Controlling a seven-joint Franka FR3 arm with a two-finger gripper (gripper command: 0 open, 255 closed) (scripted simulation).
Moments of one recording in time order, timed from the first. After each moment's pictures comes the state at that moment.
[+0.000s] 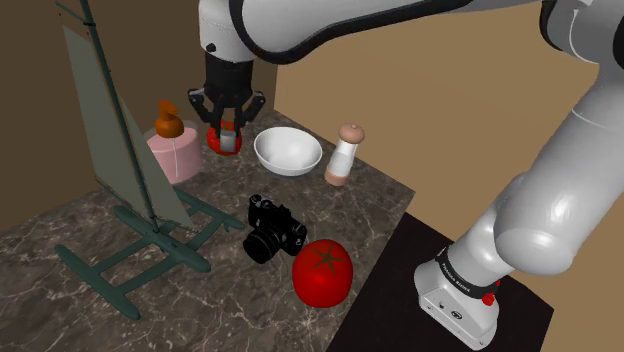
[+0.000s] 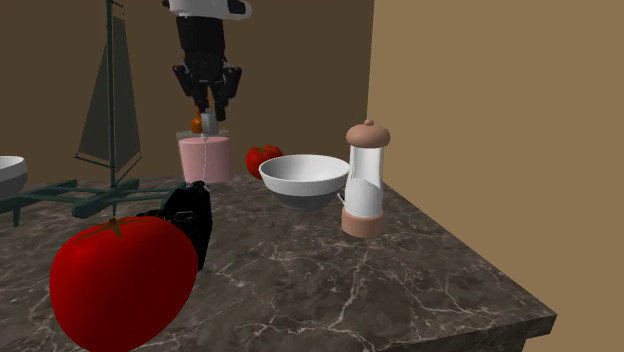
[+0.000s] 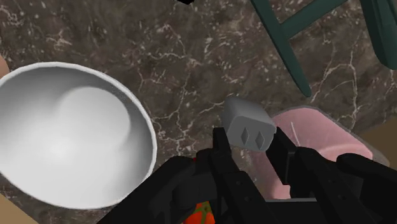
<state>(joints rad) 0.19 0.15 0.49 -1.83 -0.13 2.05 0.99</state>
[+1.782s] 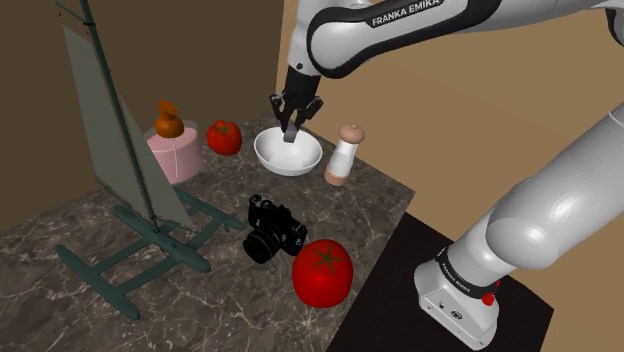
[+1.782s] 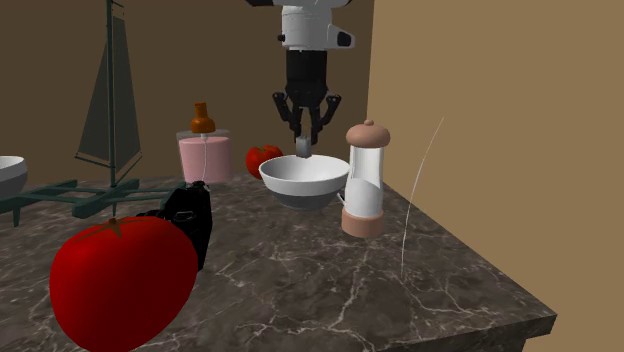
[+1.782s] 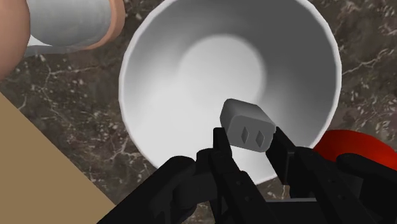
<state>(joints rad) 0.01 -0.04 0.33 -2.19 0.01 2.24 0.61</state>
